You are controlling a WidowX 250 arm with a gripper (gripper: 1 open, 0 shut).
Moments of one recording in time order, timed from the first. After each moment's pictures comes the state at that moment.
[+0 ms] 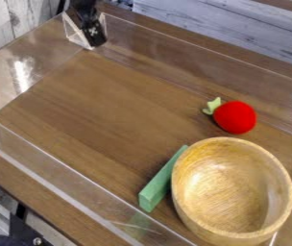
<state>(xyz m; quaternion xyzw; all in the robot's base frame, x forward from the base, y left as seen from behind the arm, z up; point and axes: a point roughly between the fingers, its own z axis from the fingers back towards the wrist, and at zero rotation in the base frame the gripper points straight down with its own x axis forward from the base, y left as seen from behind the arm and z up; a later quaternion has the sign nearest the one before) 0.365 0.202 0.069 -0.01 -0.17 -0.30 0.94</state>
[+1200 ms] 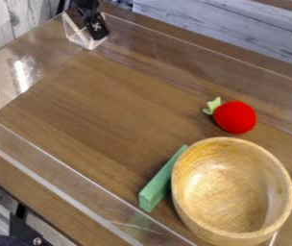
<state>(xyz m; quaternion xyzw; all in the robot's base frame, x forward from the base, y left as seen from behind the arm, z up) 0.368 0.209 0.077 -0.03 -0.20 -0.29 0.94</state>
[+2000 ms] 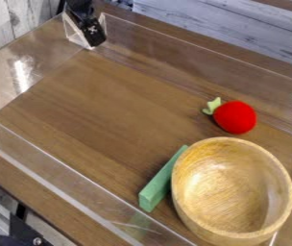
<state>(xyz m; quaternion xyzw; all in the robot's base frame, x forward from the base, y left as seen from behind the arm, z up) 0.366 0.204 0.071 -0.04 -0.19 -0.26 0.94</state>
